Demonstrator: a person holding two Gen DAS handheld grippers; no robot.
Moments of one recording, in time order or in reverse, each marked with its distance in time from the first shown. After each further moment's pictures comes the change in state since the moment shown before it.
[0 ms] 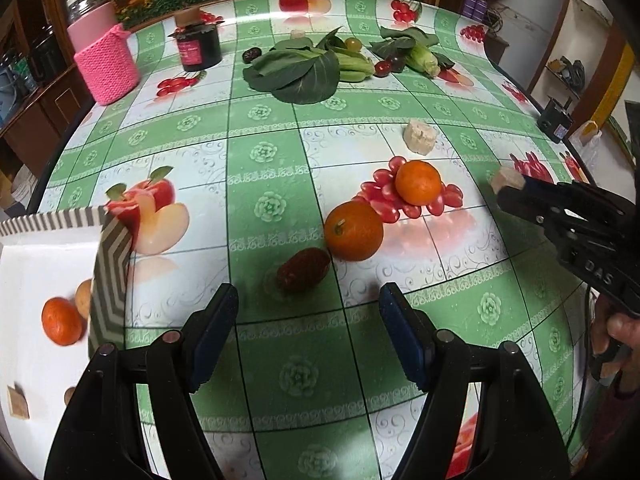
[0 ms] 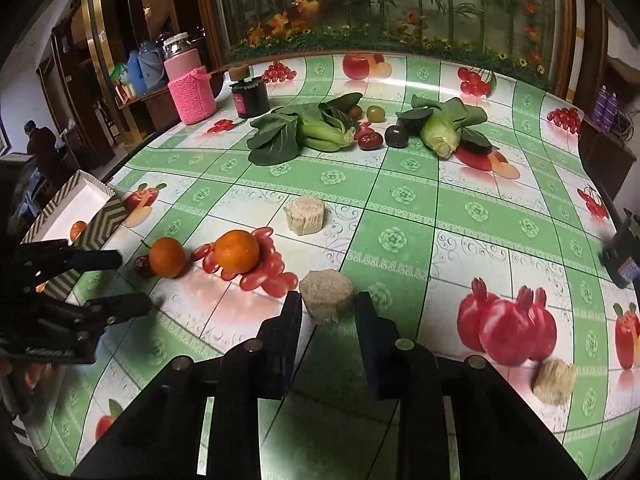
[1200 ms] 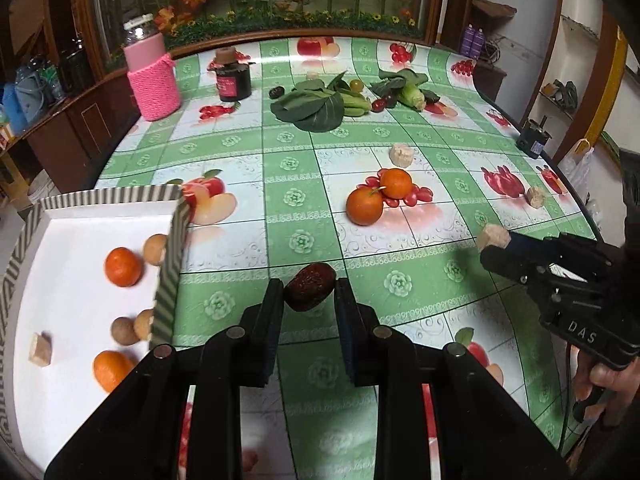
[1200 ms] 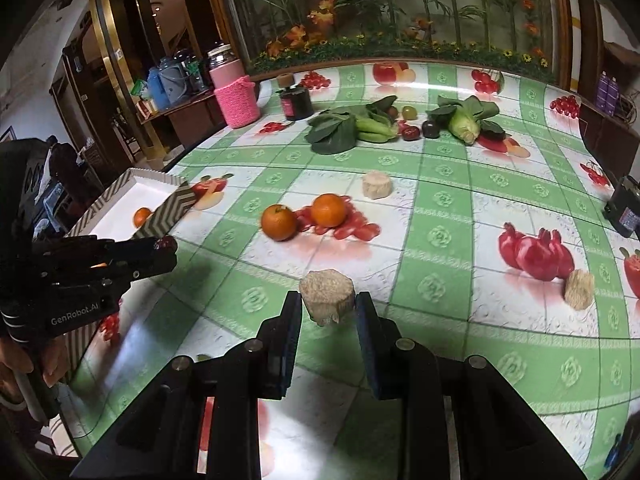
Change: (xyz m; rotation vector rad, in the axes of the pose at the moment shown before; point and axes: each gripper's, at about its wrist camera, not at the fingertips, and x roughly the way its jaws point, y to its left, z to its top) left arm -0.071 0.004 -0.046 -0.039 -0.148 0.034; right arm -0.052 0.057 -0.042 0.035 -0.039 0.083
